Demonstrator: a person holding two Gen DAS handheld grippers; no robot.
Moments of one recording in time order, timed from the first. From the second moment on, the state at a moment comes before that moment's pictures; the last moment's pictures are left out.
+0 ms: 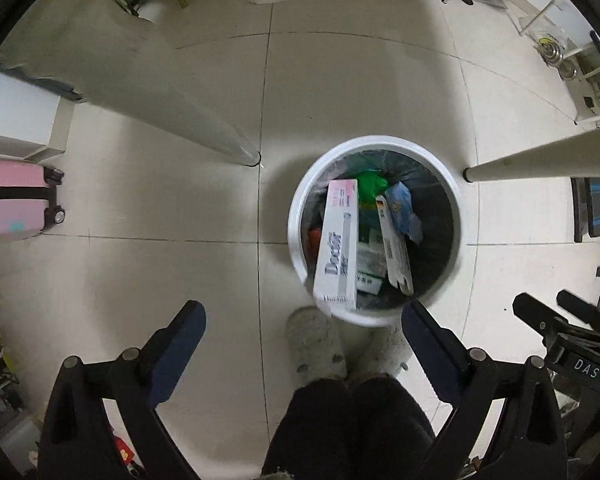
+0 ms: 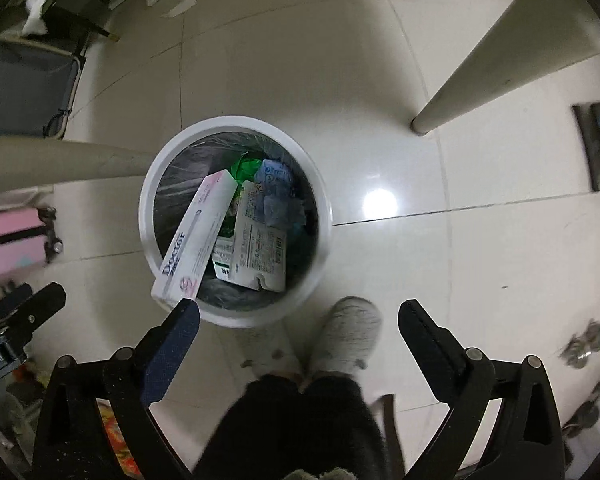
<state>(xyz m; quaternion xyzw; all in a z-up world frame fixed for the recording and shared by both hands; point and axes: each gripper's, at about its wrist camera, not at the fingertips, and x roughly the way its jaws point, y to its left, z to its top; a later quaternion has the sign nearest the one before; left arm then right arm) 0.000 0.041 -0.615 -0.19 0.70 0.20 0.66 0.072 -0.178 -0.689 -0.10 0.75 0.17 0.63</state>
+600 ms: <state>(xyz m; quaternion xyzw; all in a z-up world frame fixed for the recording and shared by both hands) -0.048 0.011 -0.412 -0.19 0.66 0.20 0.70 0.025 -0.194 -0.434 -0.12 0.68 0.19 0.70</state>
